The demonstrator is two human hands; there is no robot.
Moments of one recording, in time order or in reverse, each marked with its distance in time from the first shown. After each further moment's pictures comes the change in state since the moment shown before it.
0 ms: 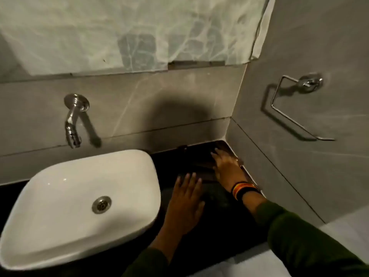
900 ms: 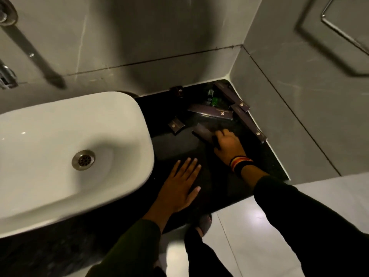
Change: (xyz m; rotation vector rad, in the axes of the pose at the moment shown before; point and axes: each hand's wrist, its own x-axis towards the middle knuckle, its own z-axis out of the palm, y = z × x) left_hand -0.080 -0.022 0.081 -0.103 -0.337 0.102; right_hand -0.039 0.011 0.092 0.057 -0.320 0.215
